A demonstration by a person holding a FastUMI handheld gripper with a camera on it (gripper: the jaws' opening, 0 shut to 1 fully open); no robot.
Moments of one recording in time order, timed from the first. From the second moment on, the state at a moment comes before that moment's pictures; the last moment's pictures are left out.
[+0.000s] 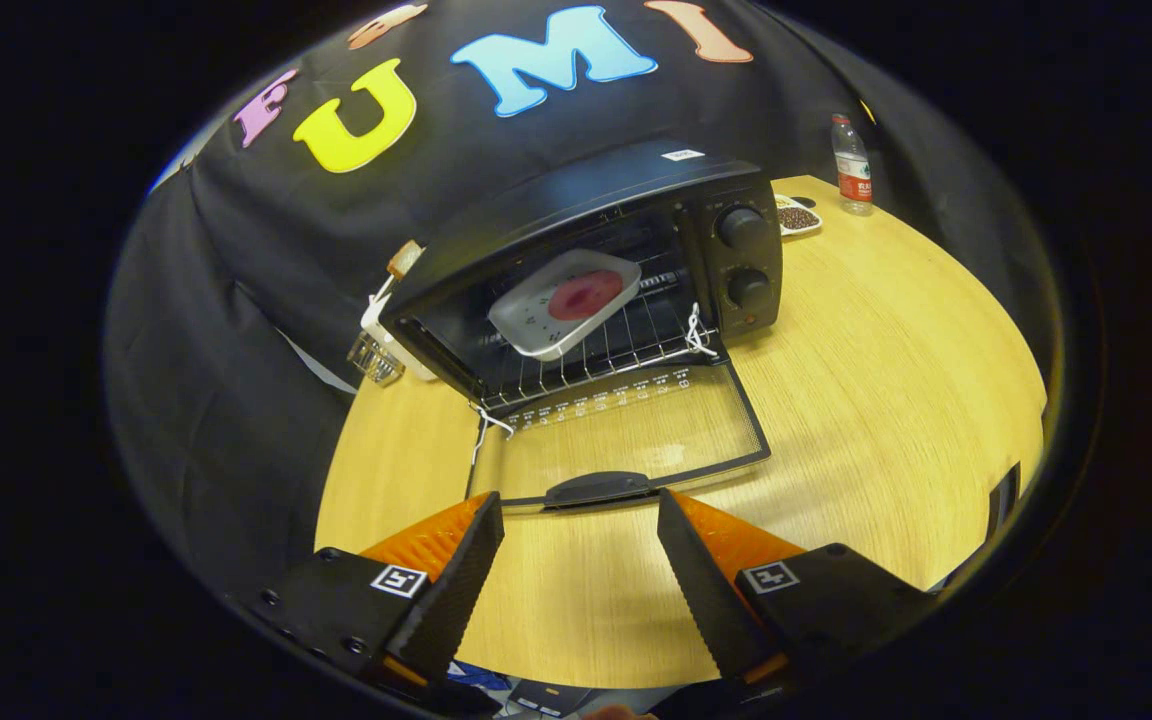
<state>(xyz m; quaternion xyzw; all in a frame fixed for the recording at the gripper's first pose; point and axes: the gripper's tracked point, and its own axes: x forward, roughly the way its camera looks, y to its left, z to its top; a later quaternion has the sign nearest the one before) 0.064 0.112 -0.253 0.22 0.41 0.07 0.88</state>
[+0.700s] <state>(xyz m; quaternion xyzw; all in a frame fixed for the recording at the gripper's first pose) 0.048 0.118 -0.324 0.08 0.49 0.01 0.87</state>
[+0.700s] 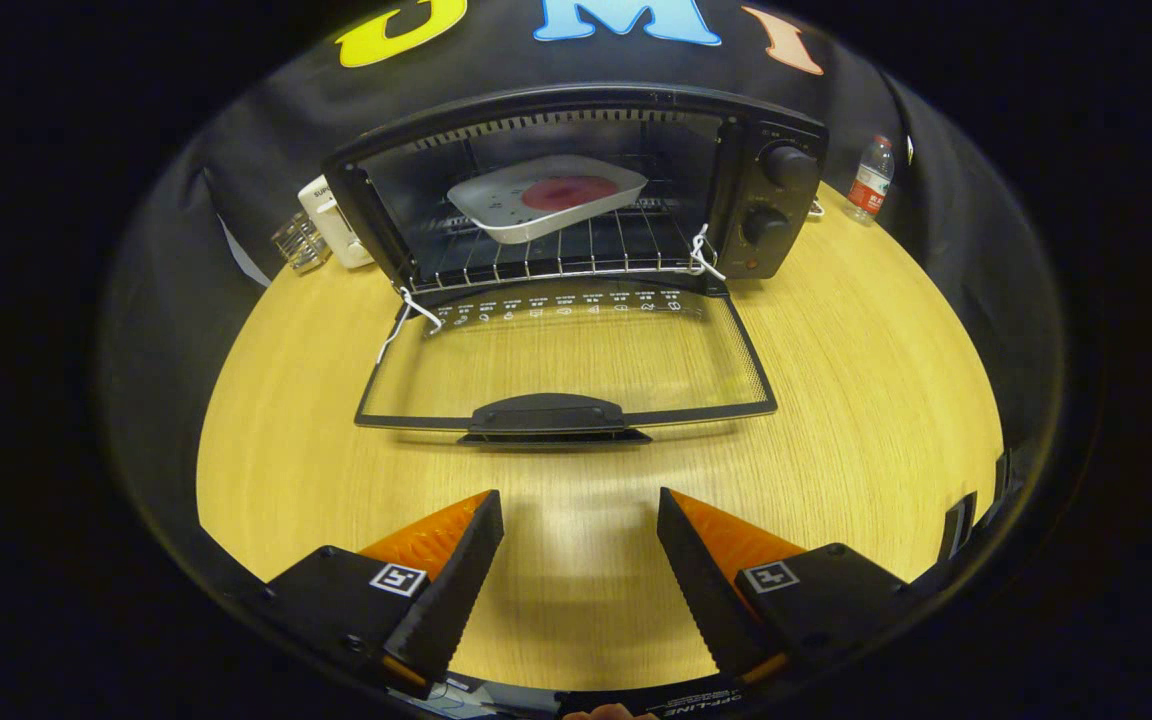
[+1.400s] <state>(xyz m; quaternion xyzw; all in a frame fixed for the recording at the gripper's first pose) 0.076 0.134 -0.346 0.08 0.53 0.01 0.85</state>
